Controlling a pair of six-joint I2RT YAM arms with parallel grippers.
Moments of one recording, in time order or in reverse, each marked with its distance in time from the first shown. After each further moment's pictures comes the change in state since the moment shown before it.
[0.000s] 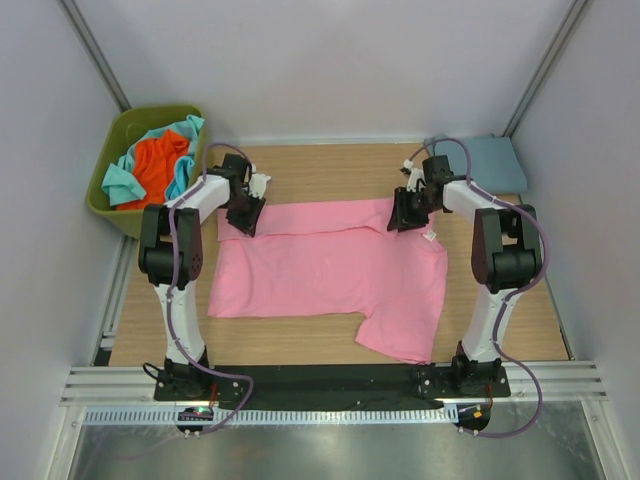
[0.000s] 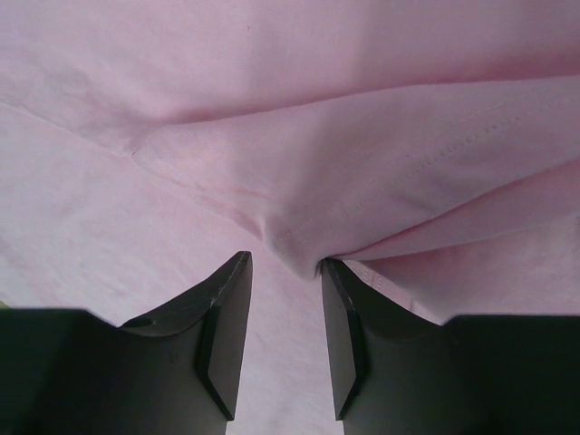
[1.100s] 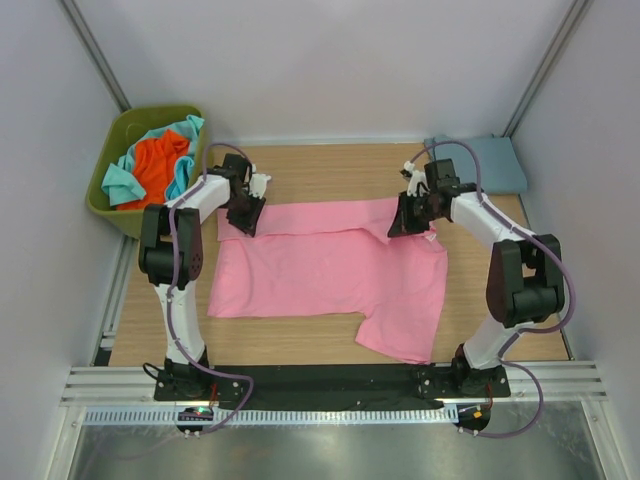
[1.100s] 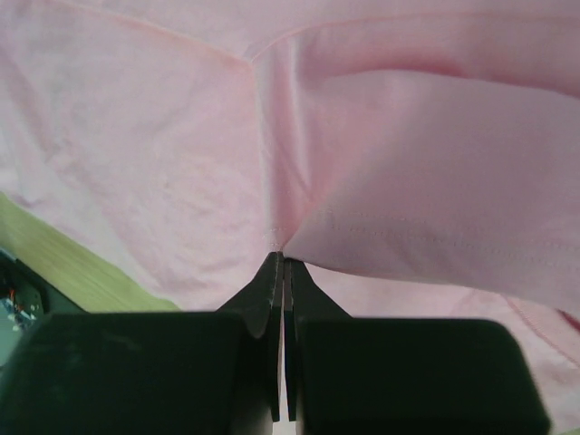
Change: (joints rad) left arm -0.001 0.000 0.004 -0.001 0.001 -0.003; right arm 0.050 -0.267 -0.137 -0.050 -0.030 0.053
